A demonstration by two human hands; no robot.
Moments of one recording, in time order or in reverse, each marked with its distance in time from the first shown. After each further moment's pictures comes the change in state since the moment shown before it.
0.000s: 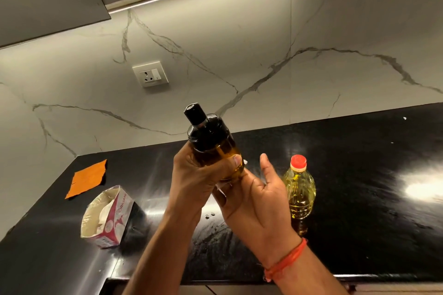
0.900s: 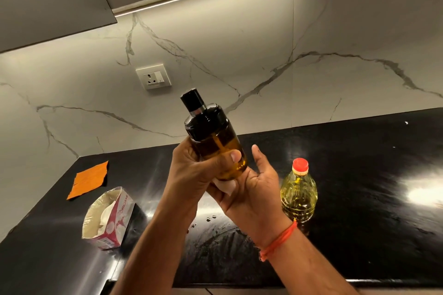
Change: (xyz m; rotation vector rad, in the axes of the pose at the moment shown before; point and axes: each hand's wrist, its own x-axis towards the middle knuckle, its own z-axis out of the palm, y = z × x) left_hand 0.006 0.018 -0.011 -0.035 -0.069 -0.010; right_hand 0.020 -0.006 0.008 -0.040 -0.153 0.055
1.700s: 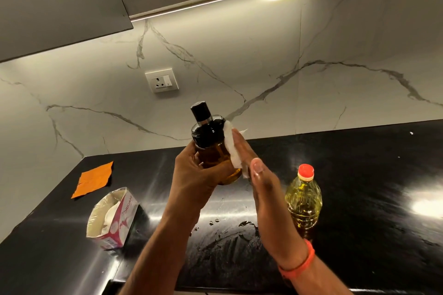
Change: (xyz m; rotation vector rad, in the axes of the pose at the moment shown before) left_hand -0.007 -0.001 -0.002 0.019 0.098 -0.035; right_hand -0.029 0.005 0.009 -1.060 -0.060 -0.572
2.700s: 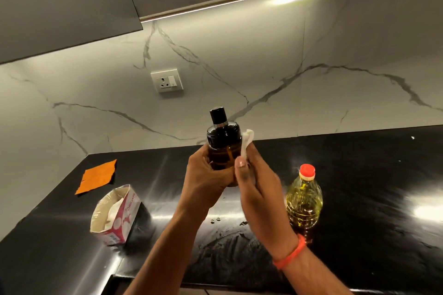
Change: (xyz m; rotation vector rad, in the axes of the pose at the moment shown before) left_hand 0.000 -0.013 0.005 0.021 -0.071 0.037; right_hand 0.005 0.002 0.009 -0.237 0.131 -0.060
